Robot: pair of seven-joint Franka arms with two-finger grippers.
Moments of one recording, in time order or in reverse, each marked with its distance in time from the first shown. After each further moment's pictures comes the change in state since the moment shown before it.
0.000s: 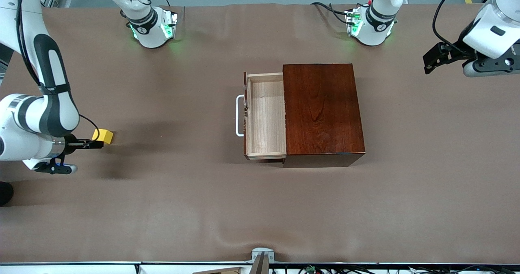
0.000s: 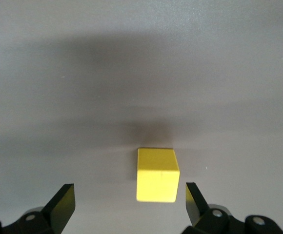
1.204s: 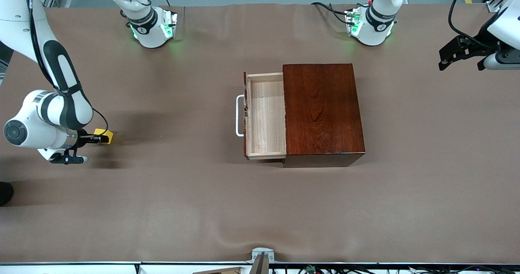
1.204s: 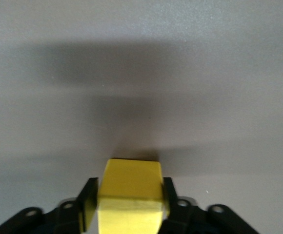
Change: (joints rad) left arm 0.071 -0.016 0.002 0.010 -0.038 0.009 0.116; right arm -0.046 0.000 -0.003 -0.200 0.000 0.235 -0.098
